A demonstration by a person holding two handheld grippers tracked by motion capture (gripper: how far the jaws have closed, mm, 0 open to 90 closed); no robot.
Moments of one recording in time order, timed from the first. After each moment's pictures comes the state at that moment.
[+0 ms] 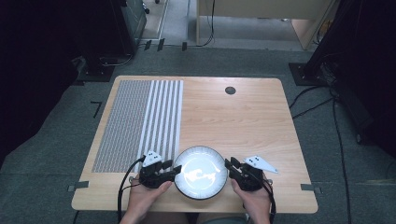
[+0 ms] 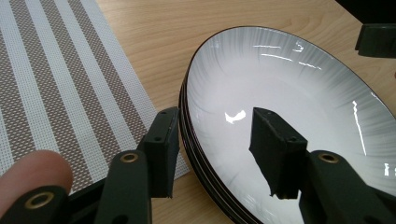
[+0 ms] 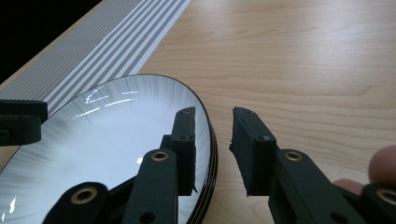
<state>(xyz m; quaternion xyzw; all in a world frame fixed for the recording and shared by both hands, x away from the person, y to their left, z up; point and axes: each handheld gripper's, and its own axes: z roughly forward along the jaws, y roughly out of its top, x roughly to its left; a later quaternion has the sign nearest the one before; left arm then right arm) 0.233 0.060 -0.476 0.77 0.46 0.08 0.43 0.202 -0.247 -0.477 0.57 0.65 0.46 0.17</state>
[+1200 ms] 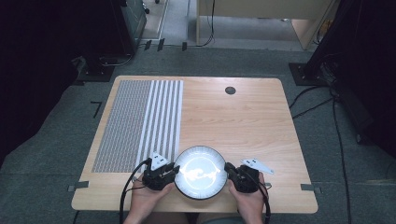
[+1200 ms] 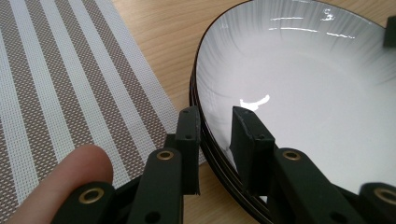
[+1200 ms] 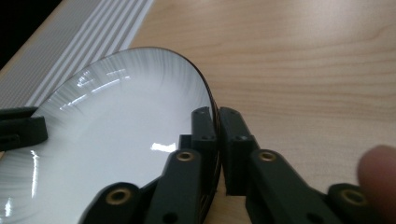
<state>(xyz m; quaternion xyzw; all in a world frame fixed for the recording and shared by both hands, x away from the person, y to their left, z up) 0.230 0.050 -0.483 0.79 0.45 0.12 0.39 0.200 -0.239 -0.486 0.64 0.62 0.44 0.13</state>
